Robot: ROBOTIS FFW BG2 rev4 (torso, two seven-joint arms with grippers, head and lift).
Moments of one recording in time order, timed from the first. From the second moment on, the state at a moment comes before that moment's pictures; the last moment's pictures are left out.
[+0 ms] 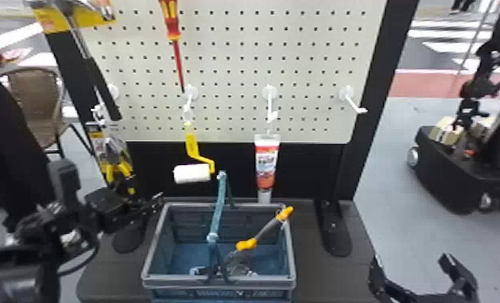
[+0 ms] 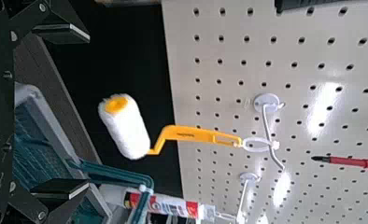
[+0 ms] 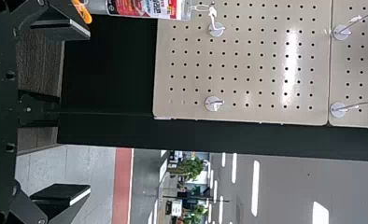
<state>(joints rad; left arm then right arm) -0.23 0.24 0.13 -1.35 0.17 0.15 -0.87 0.56 -0.03 0.00 -2.05 0.02 -0.17 0.02</state>
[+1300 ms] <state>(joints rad) -0.64 0.30 -0.21 -1.05 0.29 0.20 -1.03 0.50 -0.04 0.03 -1.99 0.02 -0.19 0.05</state>
